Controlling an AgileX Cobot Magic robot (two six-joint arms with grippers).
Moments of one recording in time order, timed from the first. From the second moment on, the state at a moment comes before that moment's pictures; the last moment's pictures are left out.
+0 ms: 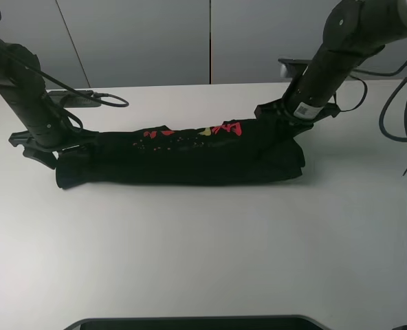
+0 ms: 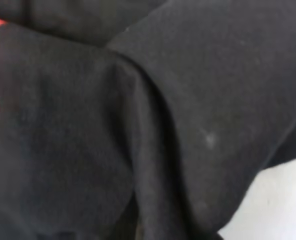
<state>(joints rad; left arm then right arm) -0.31 2.04 -1.14 0.02 0.66 -0.18 0.26 2.00 -1.25 0.25 0.77 -0.13</state>
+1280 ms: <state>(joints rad) -0.31 2.04 -1.14 0.00 0.68 -0.16 0.48 2.21 -1.58 1.14 1.04 -0.51</state>
